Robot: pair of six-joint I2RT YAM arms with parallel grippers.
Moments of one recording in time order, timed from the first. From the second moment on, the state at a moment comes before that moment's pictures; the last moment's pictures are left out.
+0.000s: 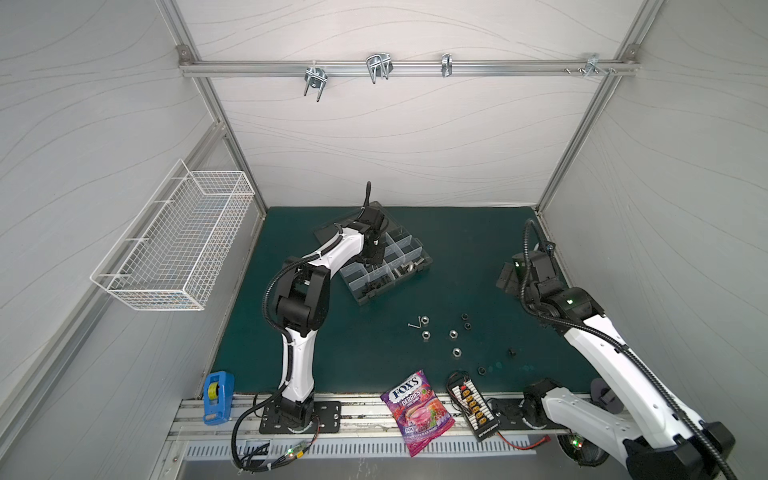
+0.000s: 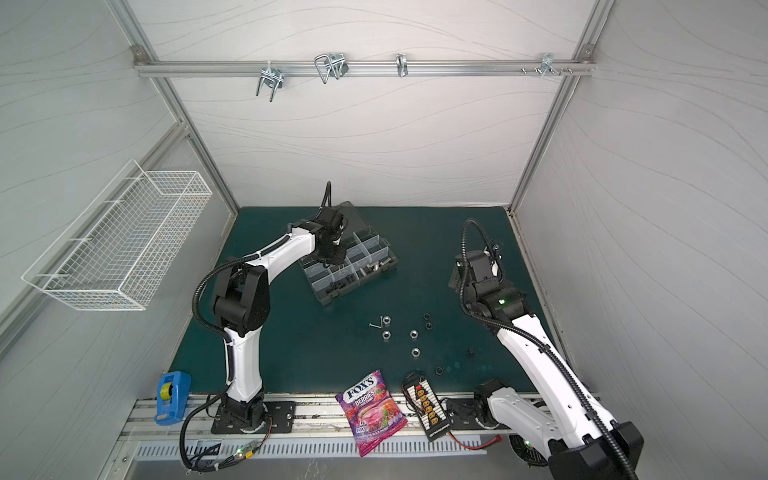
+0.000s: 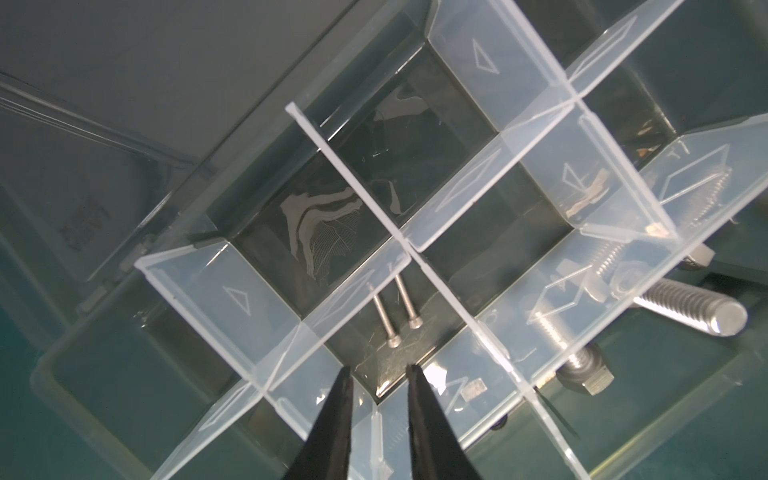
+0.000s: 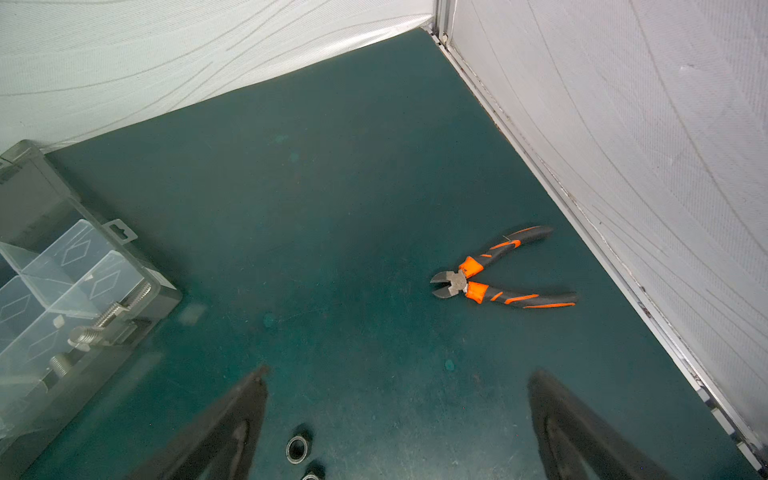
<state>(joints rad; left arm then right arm) -0.36 2.06 1.67 -0.82 -0.06 -0.19 0.43 0.96 0.96 -0.82 0.53 0.58</state>
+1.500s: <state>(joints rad) -0.78 1.71 1.07 -0.50 0.11 0.26 0.34 1.00 0.99 -0.87 0.54 0.57</state>
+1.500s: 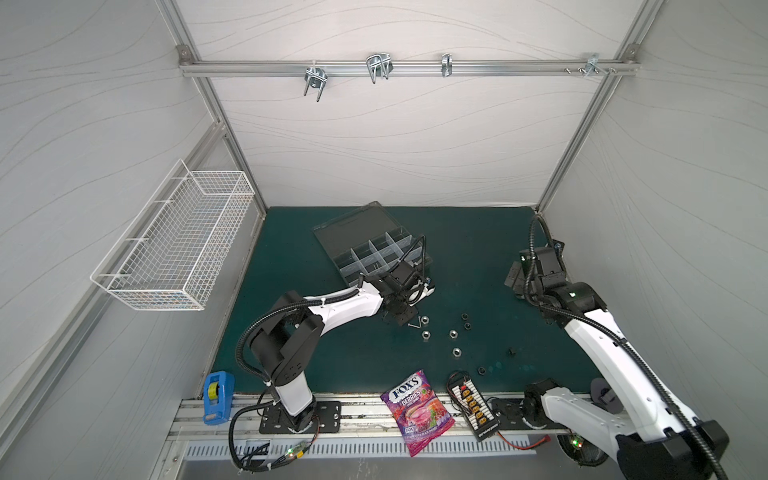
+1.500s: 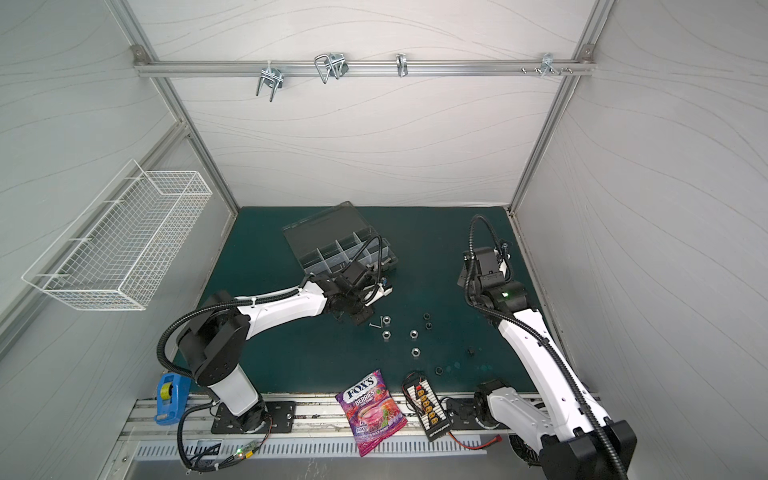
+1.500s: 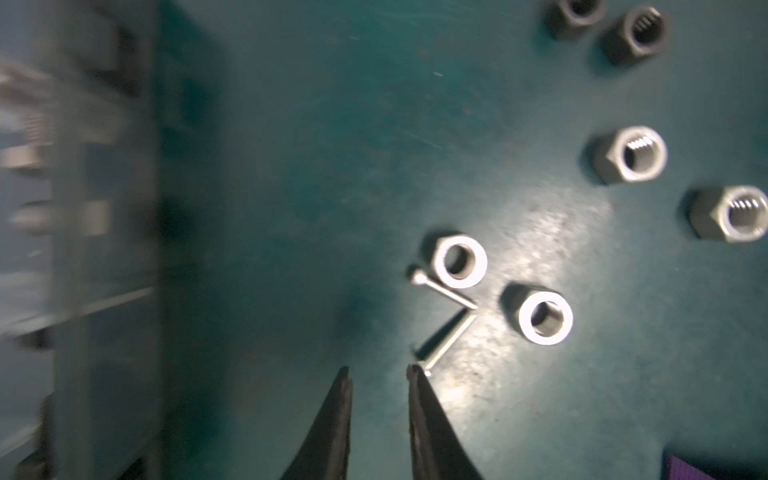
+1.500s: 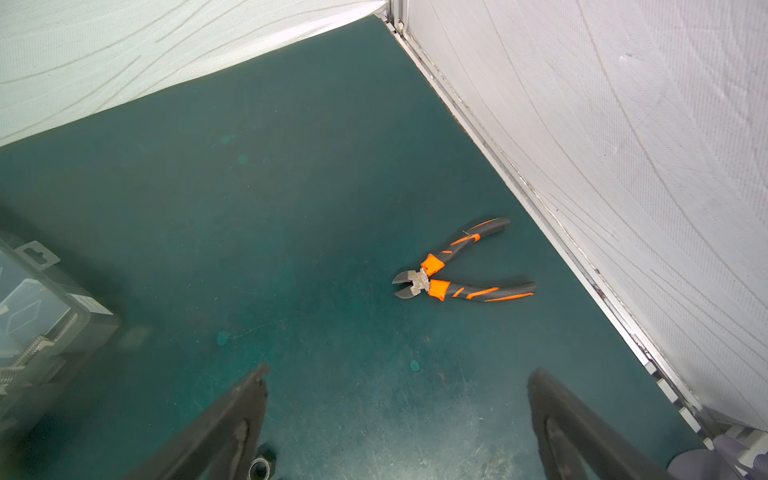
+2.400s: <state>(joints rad) -0.83 1.81 1.06 -0.49 0.13 0.35 0.33 1.00 0.99 -0.86 0.51 0.57</state>
